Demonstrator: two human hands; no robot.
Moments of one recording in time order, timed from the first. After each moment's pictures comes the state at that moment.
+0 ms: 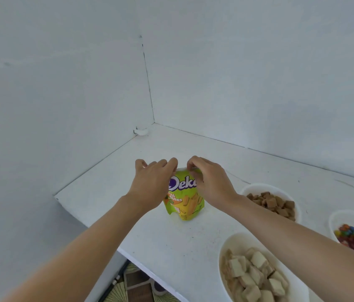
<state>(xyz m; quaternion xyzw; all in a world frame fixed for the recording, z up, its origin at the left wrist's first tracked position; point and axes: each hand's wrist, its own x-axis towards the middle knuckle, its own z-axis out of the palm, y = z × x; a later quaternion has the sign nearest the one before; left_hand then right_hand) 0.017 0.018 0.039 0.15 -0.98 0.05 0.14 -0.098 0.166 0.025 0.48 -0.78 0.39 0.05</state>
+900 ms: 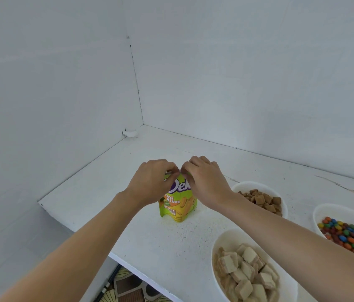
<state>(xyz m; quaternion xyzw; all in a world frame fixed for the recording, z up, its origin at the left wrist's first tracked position) 0.002 0.023 0.045 0.10 -0.97 -0.17 0.16 -0.098 0.171 0.023 0.50 -0.83 0.20 0.13</state>
